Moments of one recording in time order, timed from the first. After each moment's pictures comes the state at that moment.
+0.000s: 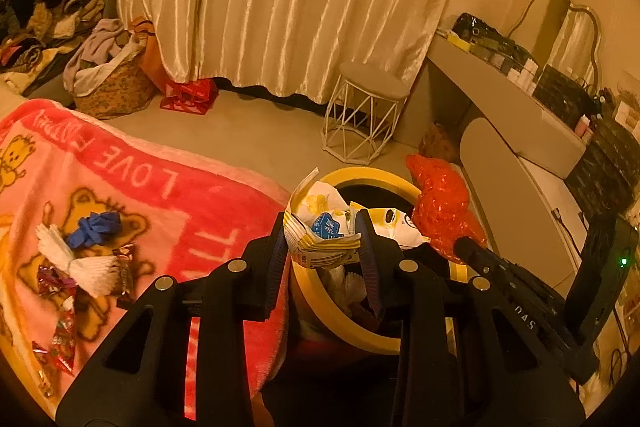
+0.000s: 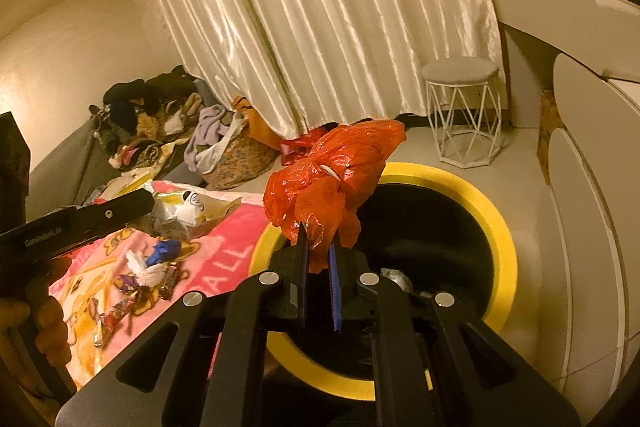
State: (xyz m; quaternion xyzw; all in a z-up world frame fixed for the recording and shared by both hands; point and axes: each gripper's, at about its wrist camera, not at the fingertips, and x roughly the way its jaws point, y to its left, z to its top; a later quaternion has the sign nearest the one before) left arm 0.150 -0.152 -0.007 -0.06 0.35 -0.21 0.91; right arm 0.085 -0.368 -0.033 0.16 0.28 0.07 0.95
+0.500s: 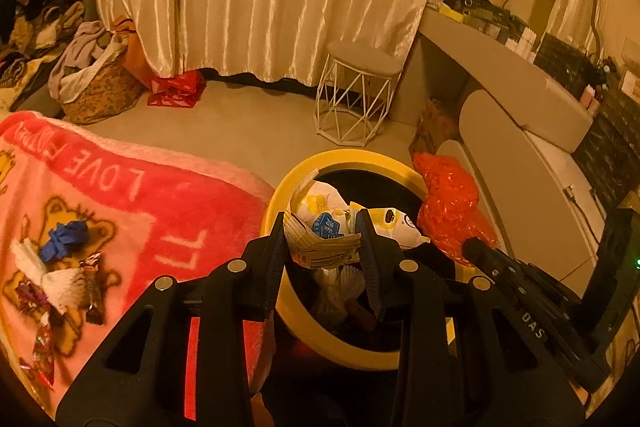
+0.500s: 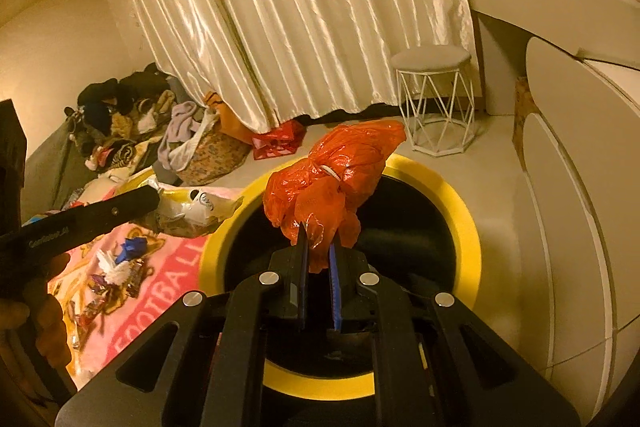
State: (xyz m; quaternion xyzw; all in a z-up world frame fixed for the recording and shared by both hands) left arm 0.174 -0.199 -0.032 -0.02 0.37 -0.22 0.90; right arm 0.089 -0.391 -0.054 0.16 0.30 0.03 0.94
